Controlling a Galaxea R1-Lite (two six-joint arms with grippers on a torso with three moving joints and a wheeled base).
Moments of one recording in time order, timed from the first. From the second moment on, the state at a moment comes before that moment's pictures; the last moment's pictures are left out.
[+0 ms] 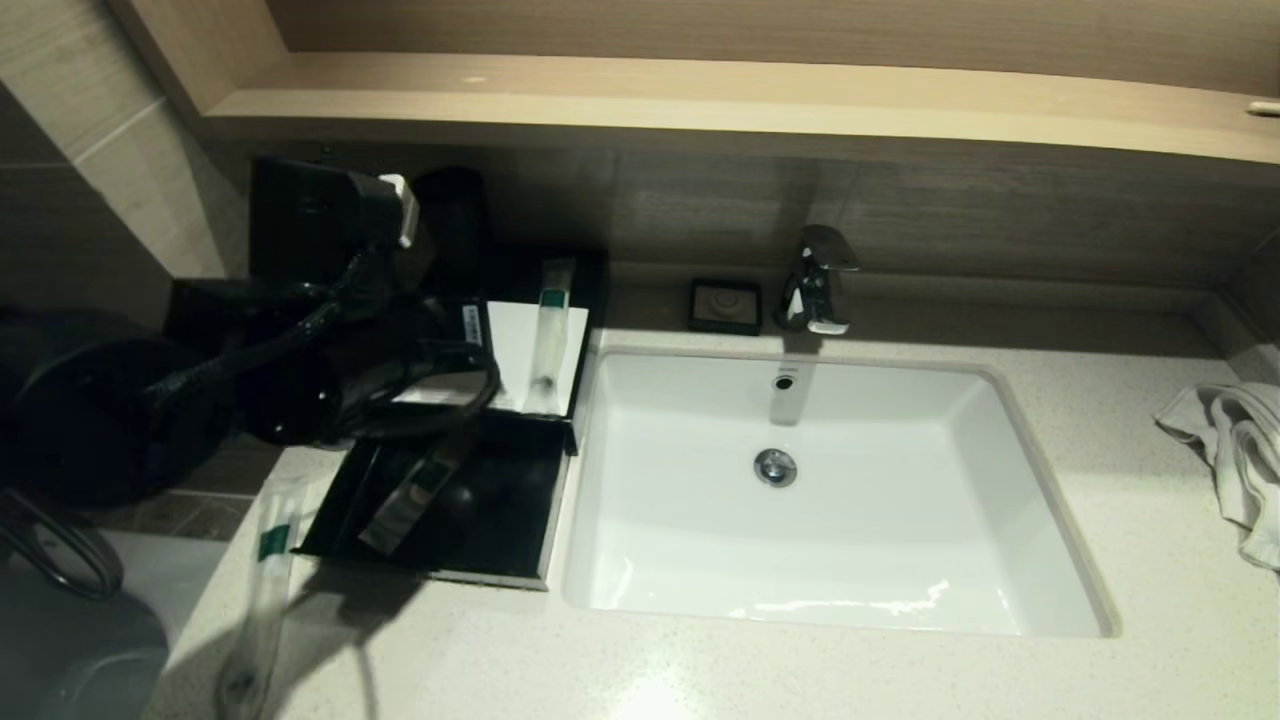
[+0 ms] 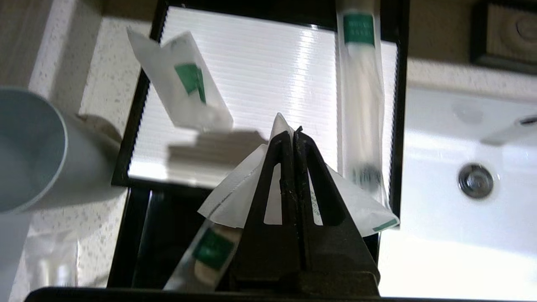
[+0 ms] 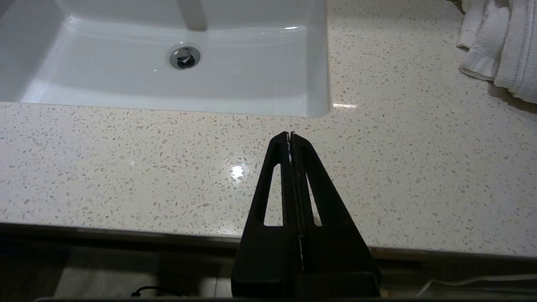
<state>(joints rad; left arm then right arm) -0.52 1.62 -1.11 -0.23 0.45 -0.21 0.00 0.00 0.00 0.00 0.00 0.00</state>
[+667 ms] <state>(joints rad) -0.66 1.41 -0.74 -0.24 0.44 -0.21 0.00 0.00 0.00 0.00 0.00 0.00</state>
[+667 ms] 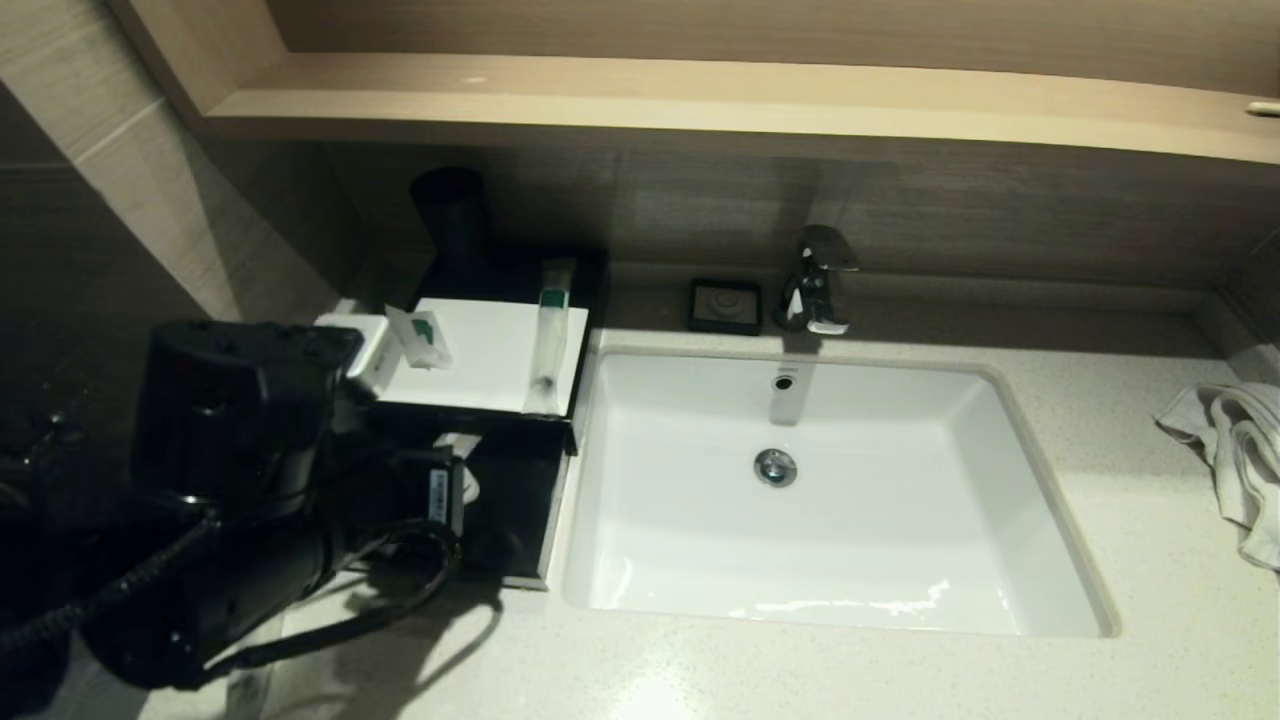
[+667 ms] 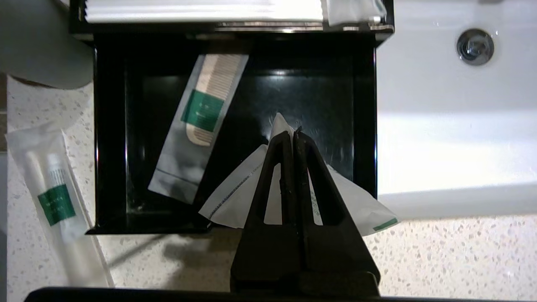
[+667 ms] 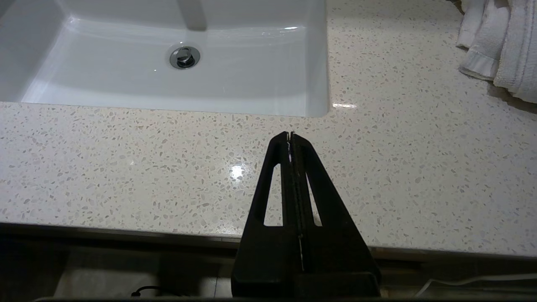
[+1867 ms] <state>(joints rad) -0.68 1.59 -0.77 -0.25 0.44 -0.23 0.00 0.00 0.00 0.00 0.00 0.00</state>
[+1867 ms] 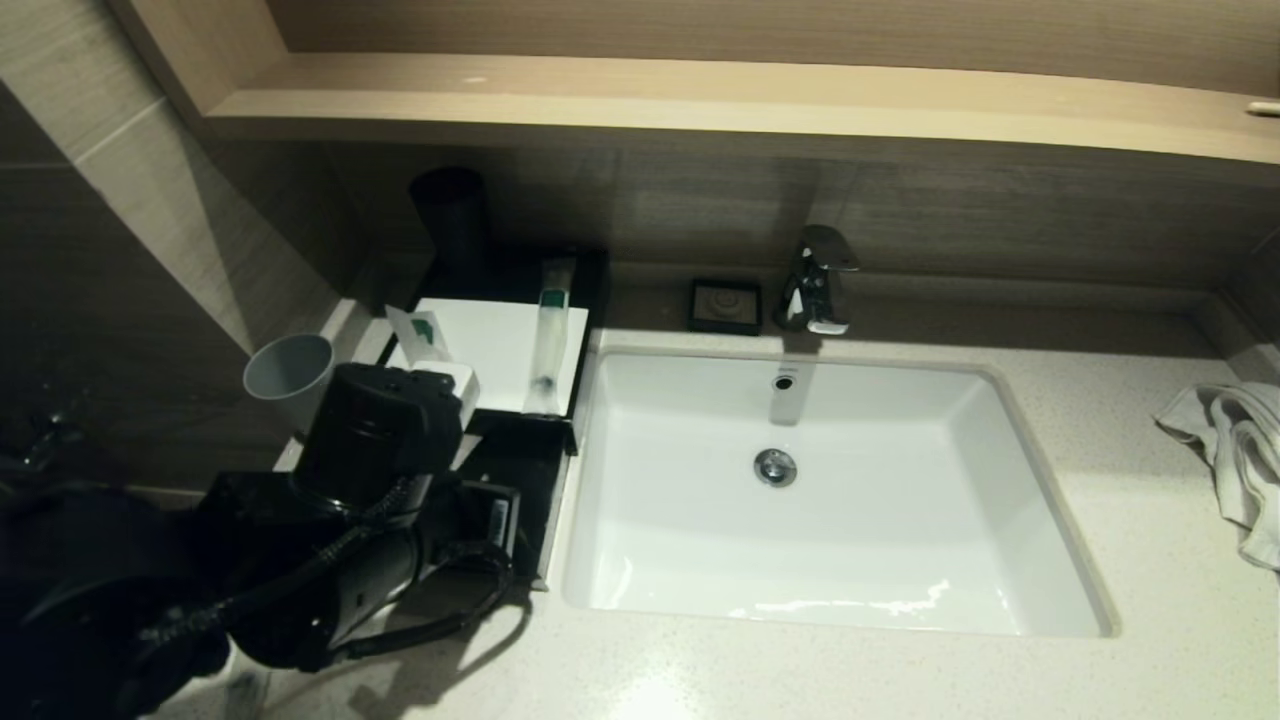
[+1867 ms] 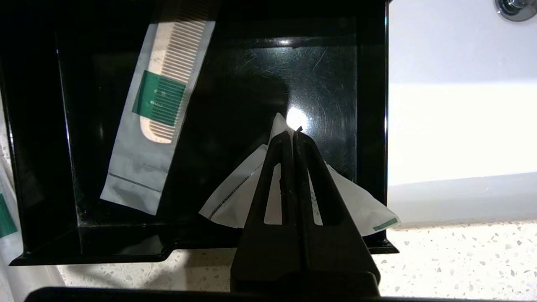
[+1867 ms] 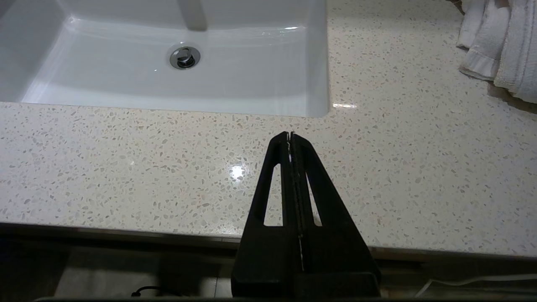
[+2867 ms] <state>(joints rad) -0.68 1.67 -0.88 -0.22 0.44 -0.22 0.00 0.00 0.00 0.00 0.00 0.00</state>
